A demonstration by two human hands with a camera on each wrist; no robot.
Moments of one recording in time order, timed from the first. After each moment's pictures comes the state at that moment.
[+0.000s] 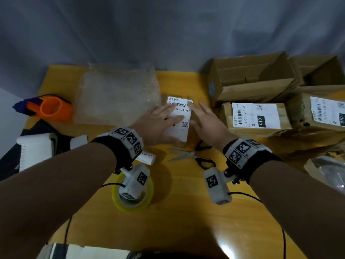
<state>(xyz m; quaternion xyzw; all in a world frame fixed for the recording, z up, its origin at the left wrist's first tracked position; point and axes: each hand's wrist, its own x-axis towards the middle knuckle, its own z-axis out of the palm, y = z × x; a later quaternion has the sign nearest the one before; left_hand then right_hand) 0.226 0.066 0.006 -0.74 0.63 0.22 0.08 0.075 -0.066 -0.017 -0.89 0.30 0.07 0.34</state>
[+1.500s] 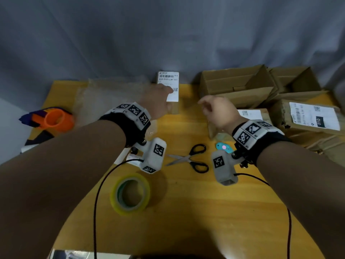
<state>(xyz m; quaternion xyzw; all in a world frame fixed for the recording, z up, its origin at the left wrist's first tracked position) 0.238 0.008 0.059 -0.83 0.53 0.15 -0.06 0.065 -0.114 0.035 -0.91 0.32 -0.02 0.27</state>
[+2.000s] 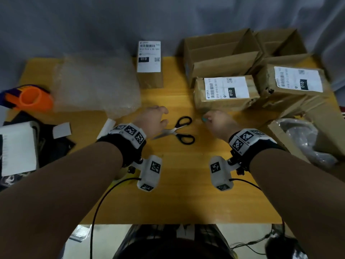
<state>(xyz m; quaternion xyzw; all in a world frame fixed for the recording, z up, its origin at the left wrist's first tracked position) 0.146 0.066 -0.006 -0.82 0.50 0.29 -0.04 -0.032 -0.075 -0.025 -0.87 0.40 0.14 0.26</state>
